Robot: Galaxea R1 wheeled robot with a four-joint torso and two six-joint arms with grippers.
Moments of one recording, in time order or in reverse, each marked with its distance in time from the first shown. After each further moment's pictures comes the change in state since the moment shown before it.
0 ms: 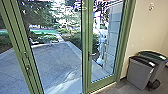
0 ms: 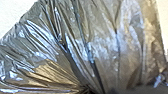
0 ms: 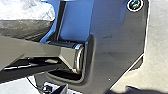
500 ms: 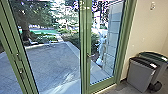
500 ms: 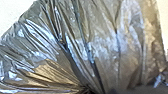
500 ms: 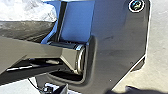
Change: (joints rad) left arm 0.000 0.002 0.000 0.000 0.000 0.000; right arm 0.001 0.004 0.000 0.000 0.000 0.000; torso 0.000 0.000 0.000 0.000
